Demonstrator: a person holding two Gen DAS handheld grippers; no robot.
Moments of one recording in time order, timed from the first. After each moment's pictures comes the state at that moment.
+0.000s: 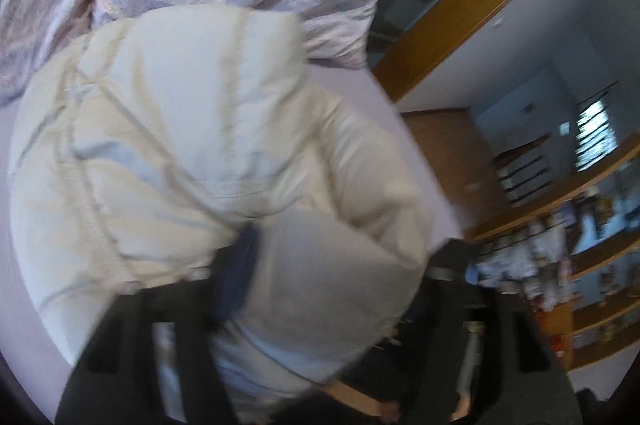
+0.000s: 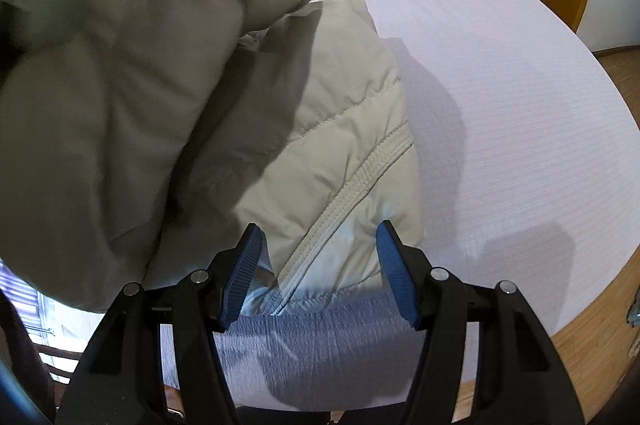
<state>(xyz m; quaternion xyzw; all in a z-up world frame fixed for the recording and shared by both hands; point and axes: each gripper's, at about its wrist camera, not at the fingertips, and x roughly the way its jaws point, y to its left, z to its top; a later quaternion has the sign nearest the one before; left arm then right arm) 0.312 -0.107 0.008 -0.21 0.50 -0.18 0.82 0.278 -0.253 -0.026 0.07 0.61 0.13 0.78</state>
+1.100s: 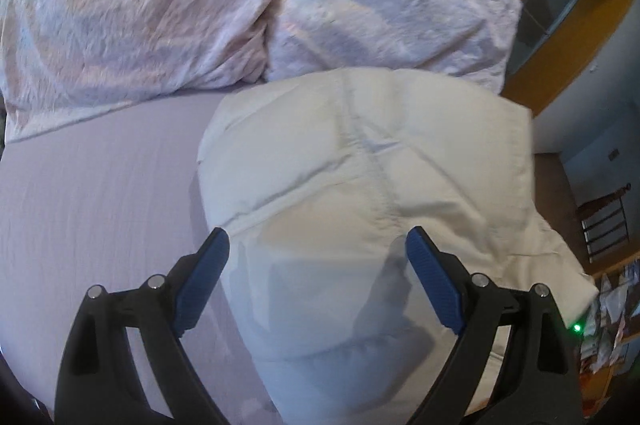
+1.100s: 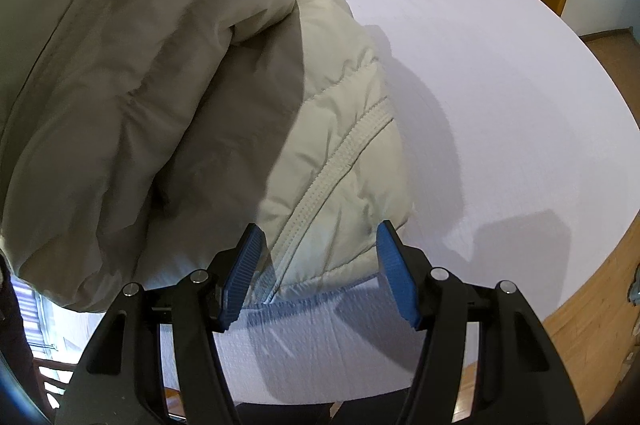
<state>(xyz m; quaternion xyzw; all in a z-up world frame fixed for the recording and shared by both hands) 0.308 0.036 -0.008 -0.17 0.50 0.03 0.85 0.268 -0.256 -0.034 0.07 0.61 0.10 0.78</state>
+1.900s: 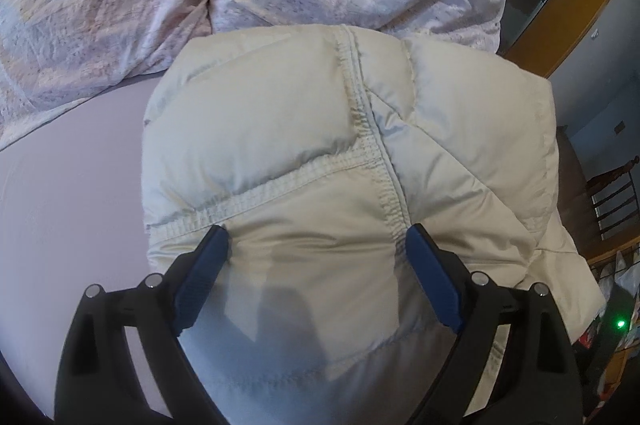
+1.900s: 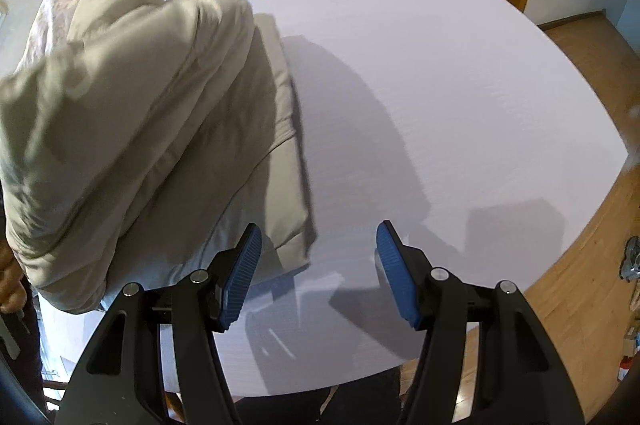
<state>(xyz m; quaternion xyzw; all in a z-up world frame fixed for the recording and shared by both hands) 0.337 -0.039 -0.053 -0.12 0.52 0.02 0.84 0.272 -0.327 -0.030 0.08 0.61 0.04 0.79</state>
